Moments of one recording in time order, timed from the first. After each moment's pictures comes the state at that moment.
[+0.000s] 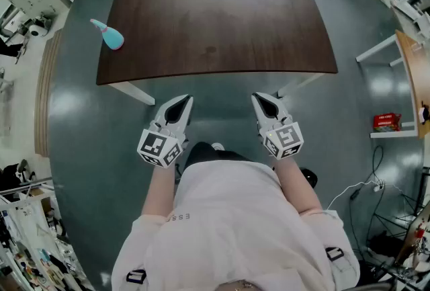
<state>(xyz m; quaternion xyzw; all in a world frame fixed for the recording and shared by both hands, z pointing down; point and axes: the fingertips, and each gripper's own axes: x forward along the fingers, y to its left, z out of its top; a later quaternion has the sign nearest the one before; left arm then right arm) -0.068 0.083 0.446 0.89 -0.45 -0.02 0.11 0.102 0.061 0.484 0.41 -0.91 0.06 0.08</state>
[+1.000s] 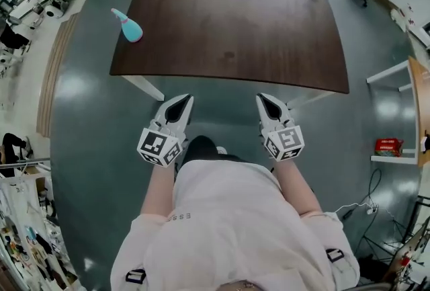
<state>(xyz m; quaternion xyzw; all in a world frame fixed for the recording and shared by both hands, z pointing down) -0.095 0.074 0.438 0.86 -0.50 -0.02 0.10 0.086 0.031 0.480 0.39 -0.91 0.07 0.07</state>
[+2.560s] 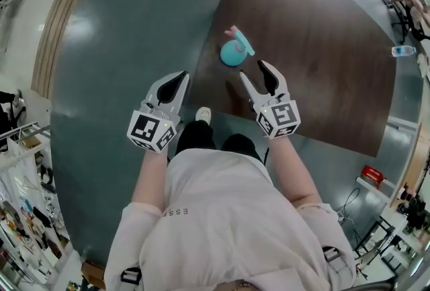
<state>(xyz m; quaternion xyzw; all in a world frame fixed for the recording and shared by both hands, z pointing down) -0.538 -0.080 0.478 0.79 -0.59 -0.03 0.18 -0.399 -0.163 0.519 0.28 -0.95 0.10 0.14</state>
